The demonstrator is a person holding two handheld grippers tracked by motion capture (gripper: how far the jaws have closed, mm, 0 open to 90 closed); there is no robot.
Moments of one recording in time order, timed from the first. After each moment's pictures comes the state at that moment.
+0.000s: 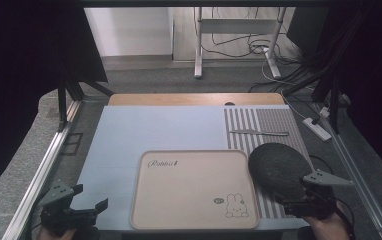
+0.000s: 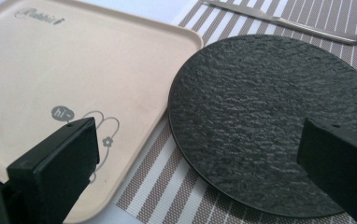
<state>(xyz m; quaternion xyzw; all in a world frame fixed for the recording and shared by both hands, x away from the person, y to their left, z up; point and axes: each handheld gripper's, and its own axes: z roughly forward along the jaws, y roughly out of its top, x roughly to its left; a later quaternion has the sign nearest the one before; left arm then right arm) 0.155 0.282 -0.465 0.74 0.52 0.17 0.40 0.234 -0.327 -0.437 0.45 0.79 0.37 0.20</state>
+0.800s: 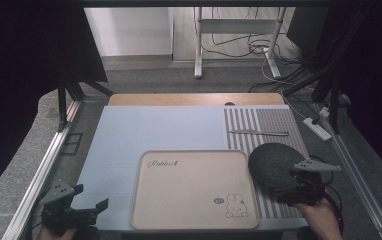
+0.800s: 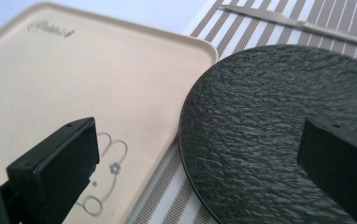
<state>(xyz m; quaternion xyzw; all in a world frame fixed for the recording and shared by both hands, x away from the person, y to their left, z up) 0.157 0.282 -0.465 0.74 0.52 0.17 0.40 0.268 -0.314 -0.441 0.46 0.79 0.38 0.15</state>
